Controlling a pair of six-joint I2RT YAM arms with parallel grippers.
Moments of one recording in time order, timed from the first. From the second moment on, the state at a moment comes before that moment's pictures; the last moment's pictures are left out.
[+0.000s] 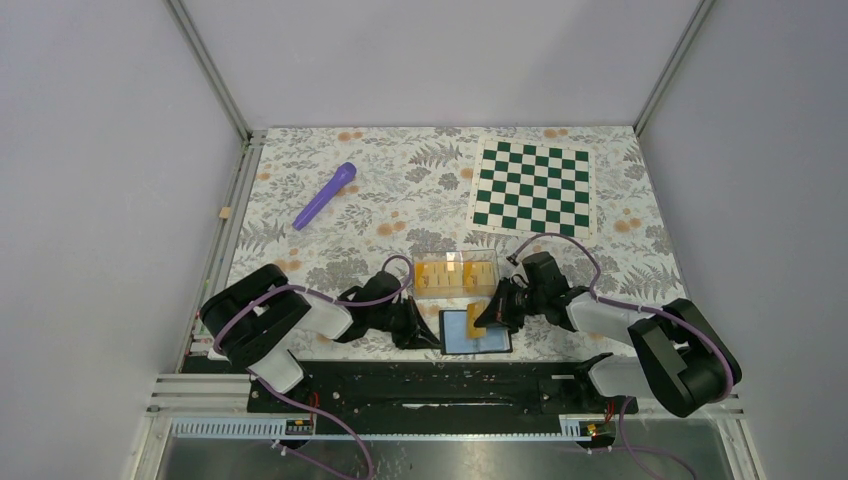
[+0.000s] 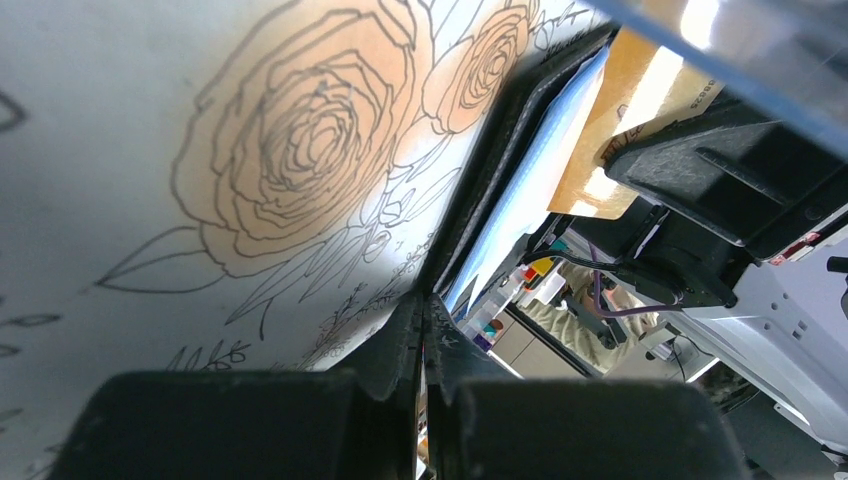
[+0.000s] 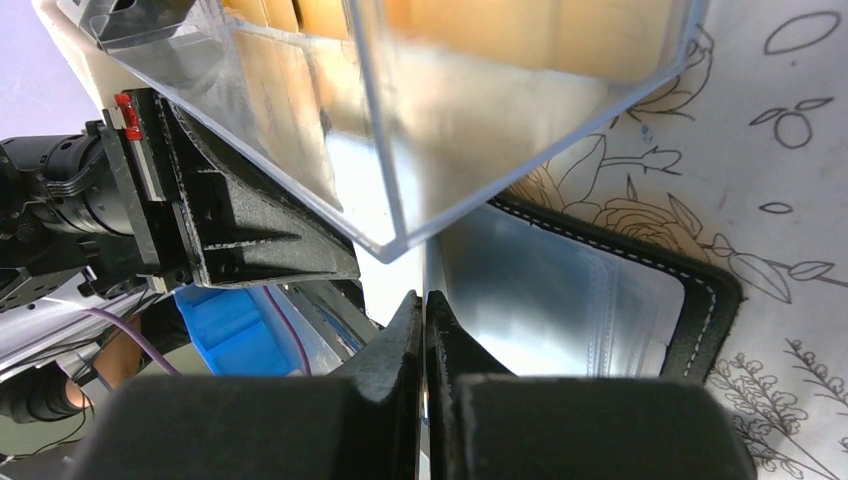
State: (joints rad) left arm -0.83 1.59 0.35 0.44 0.54 -1.35; right arm 0.49 1.30 0.34 0.06 -0.61 0.86
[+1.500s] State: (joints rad) left arm -0.85 1.62 0.43 0.35 0.56 -1.35; right arm 0.51 1.36 0.36 -0.06 -0.65 0.92
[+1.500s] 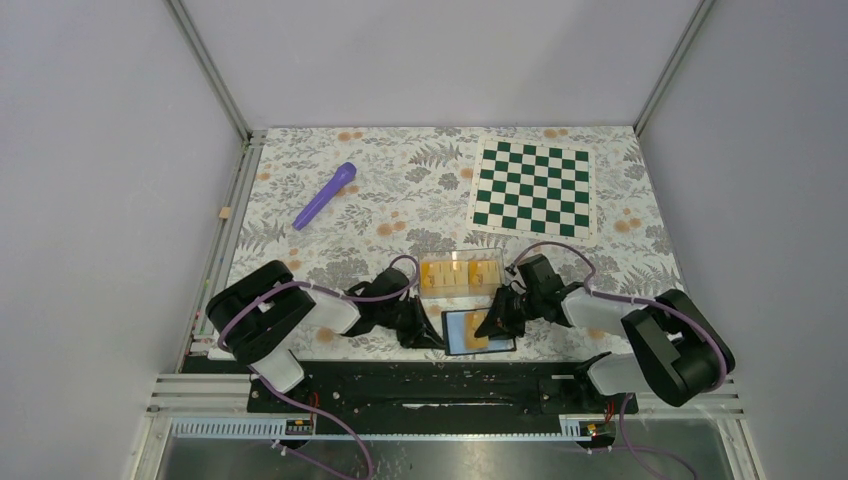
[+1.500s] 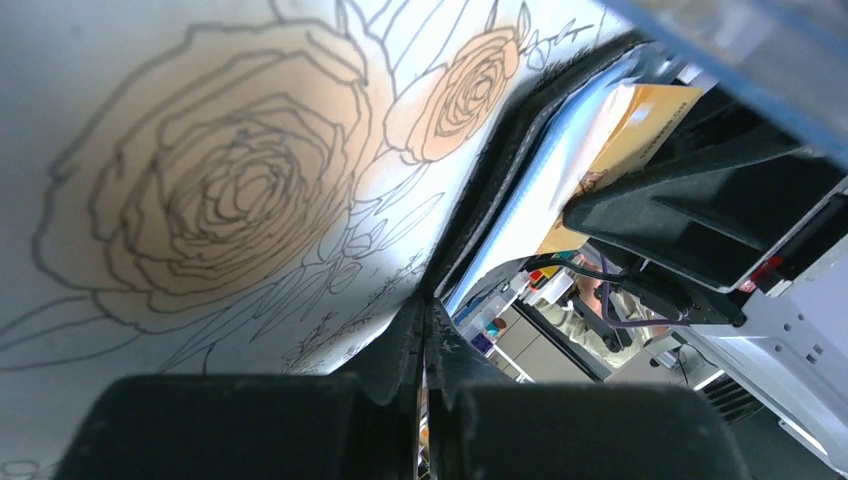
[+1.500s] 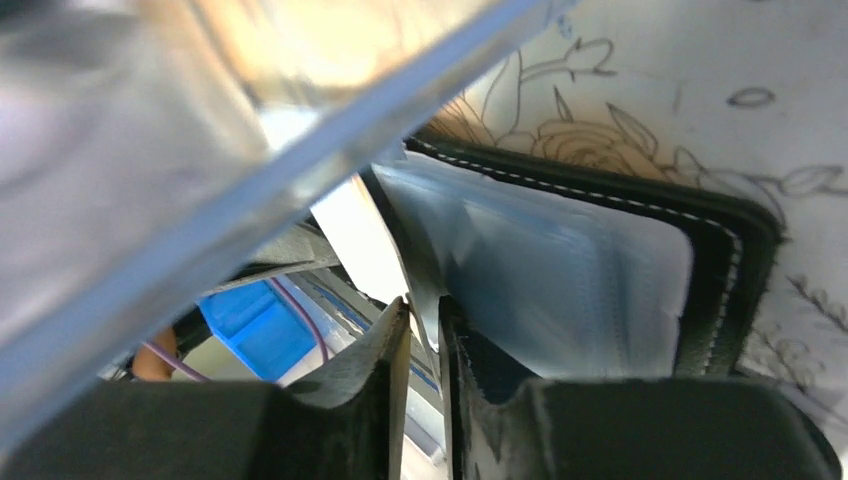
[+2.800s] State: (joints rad) left arm -0.83 1.68 0.70 -0.09 0.47 -1.33; right arm 0.59 1.38 0.59 -0.49 -0.44 0.88
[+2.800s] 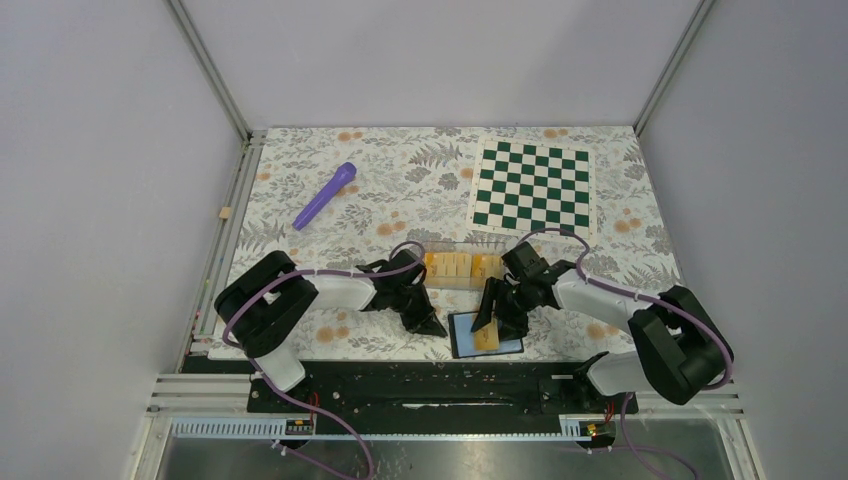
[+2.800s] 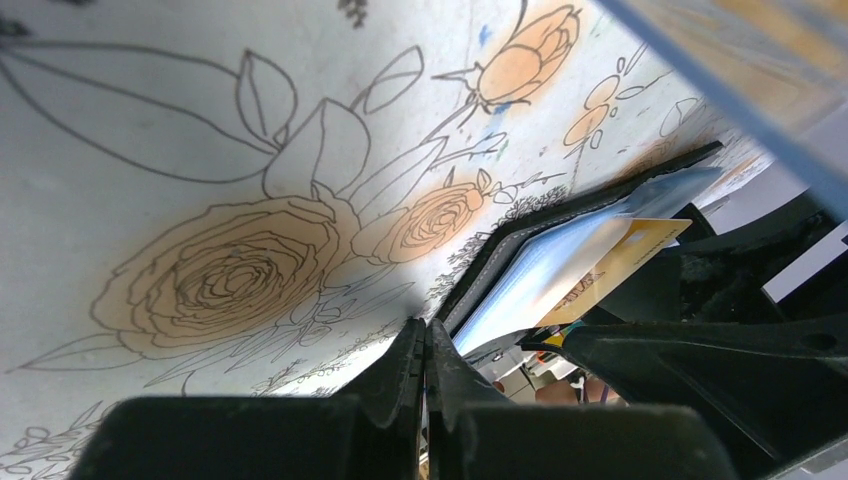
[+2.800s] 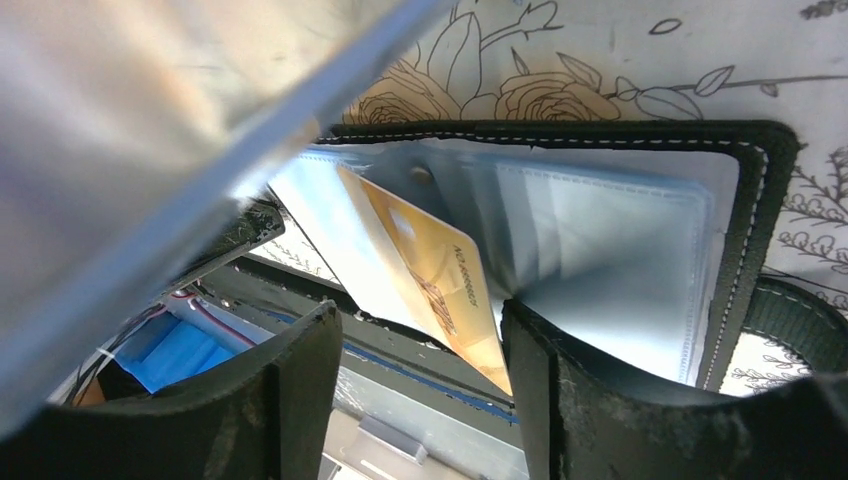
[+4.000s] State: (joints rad) left arm -0.85 1.69 0.68 0.01 0.47 -1.33; right arm 0.63 1.29 0.57 -0.56 -0.31 0.85
